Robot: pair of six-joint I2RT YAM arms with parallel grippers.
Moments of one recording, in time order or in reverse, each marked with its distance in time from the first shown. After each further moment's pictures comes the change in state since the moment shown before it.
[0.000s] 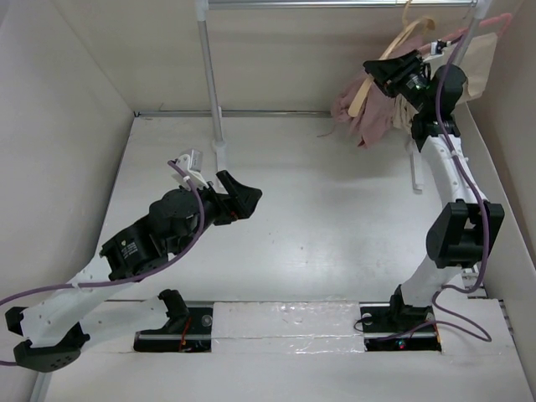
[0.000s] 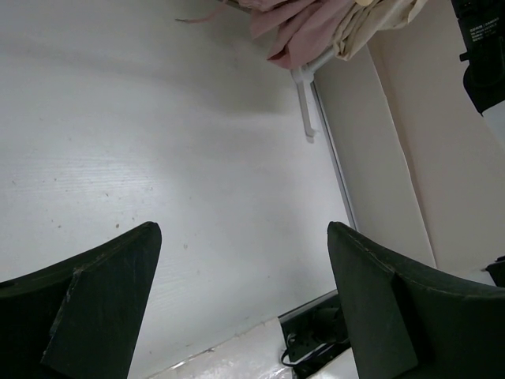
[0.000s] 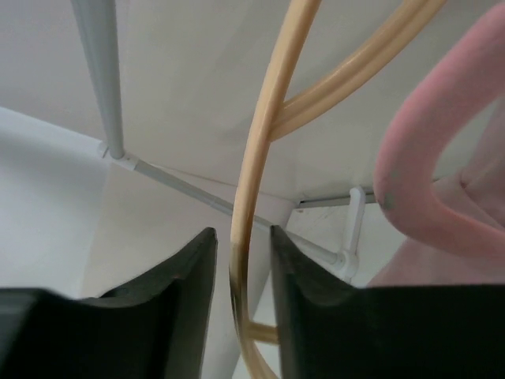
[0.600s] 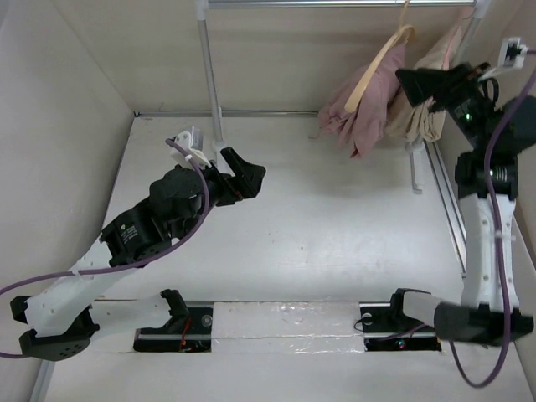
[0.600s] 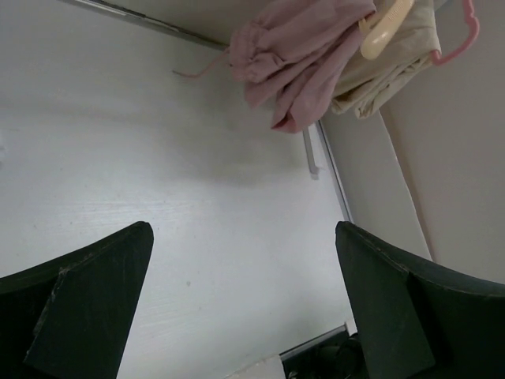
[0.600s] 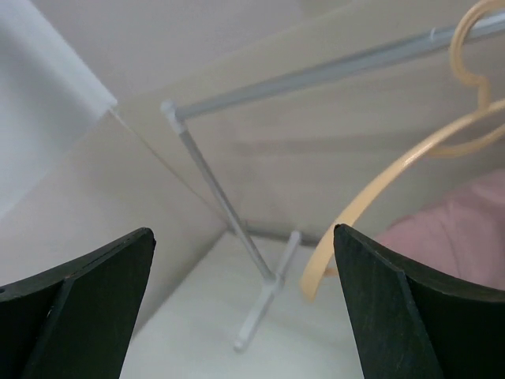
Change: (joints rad) left arm 0.000 0.140 0.212 -0.043 -0.076 0.065; right arm -0.087 -0.474 -0.058 -0.202 -0.045 -0.385
